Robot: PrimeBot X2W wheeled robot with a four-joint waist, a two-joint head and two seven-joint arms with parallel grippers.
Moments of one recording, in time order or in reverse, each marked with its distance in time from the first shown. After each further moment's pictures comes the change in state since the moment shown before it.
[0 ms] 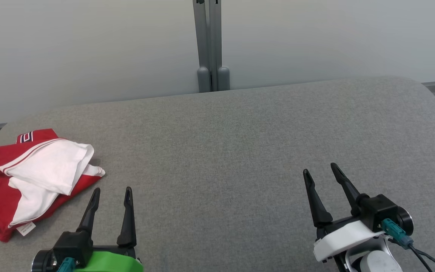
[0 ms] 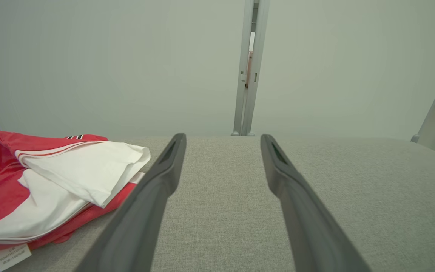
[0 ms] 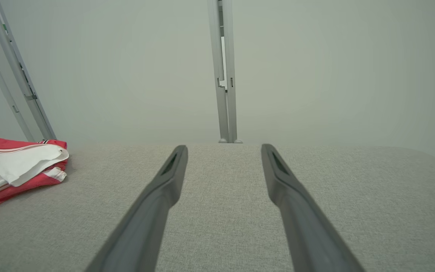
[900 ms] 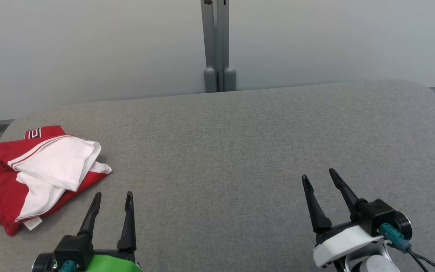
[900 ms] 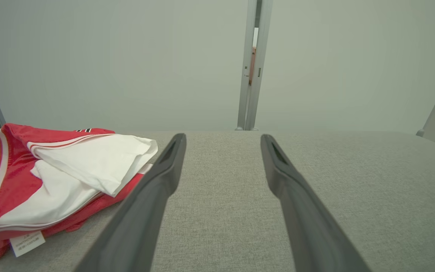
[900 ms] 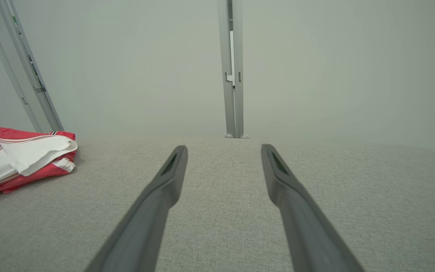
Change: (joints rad) left arm 0.011 0.000 0.007 0.017 0.017 -0.016 -0.007; right arm 0.016 0.001 0.004 0.009 -0.009 0.000 -0.004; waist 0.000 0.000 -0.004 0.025
